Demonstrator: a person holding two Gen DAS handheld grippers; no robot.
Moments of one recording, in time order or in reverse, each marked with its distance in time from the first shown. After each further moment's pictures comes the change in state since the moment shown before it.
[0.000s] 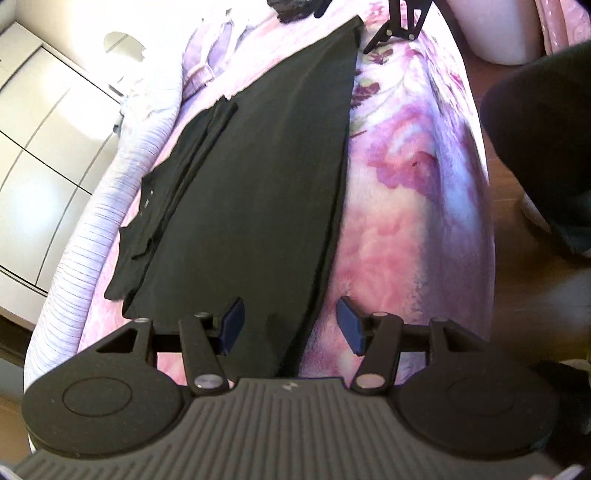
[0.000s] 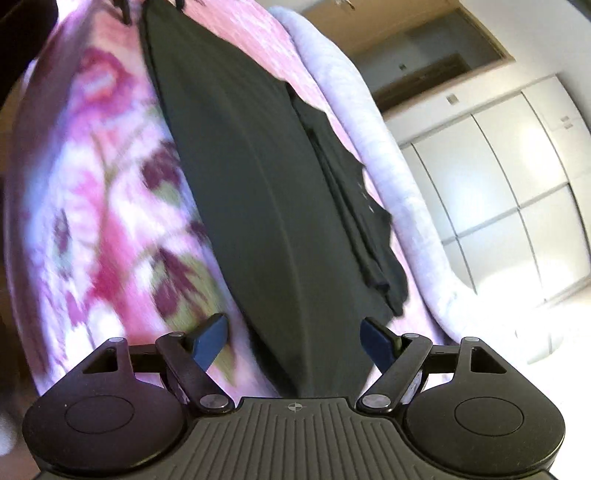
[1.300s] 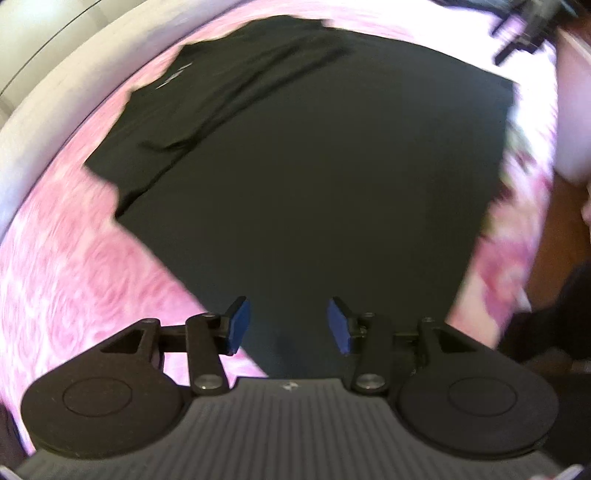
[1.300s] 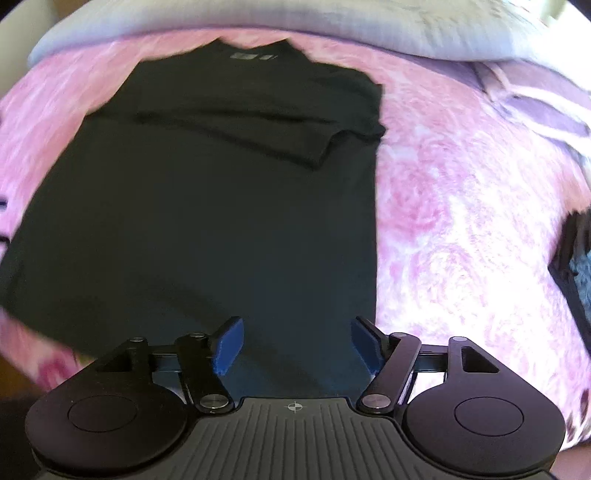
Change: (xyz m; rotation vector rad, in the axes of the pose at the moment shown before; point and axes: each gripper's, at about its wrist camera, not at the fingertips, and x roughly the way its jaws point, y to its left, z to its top) left arm 0.047 0.154 0.053 -0.449 0.333 -0.268; right arm 0.047 -0.199 0.049 0.901 0.553 0.401
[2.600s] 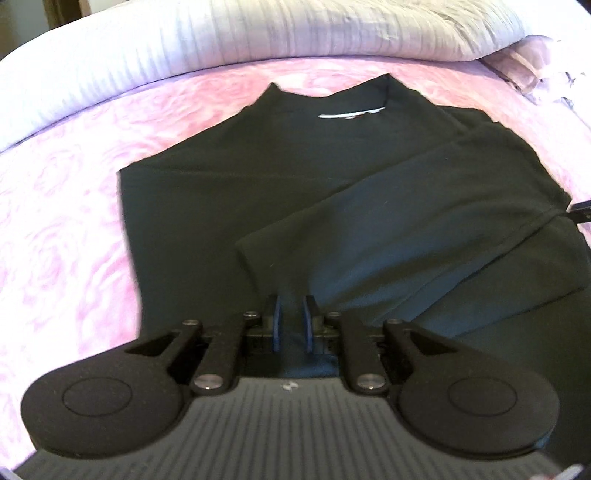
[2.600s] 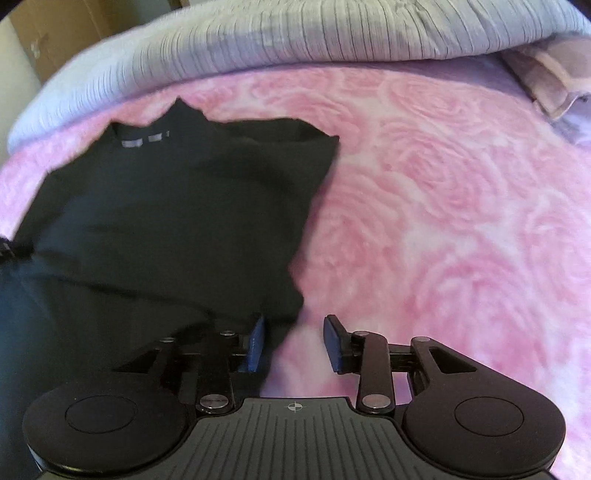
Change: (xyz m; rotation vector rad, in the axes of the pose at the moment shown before) left arm 0.183 0.207 0.148 -0.670 -0.083 0.094; right arm 0.191 -0.185 0.192 0.132 -0.126 0.181
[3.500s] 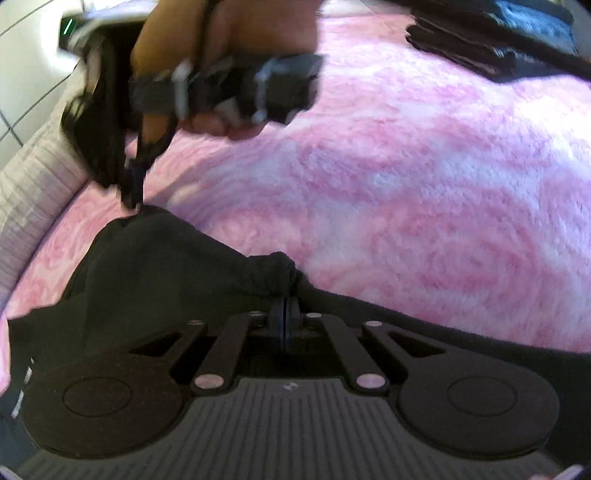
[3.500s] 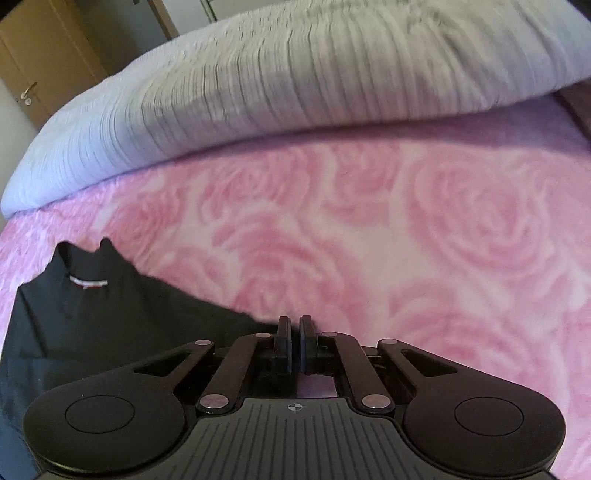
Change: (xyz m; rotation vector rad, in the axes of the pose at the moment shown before) left arm 0.063 -0.339 0.041 0.786 -0.181 -0.256; right arm 0.079 -0.070 0.154 0.090 -0.091 0.117
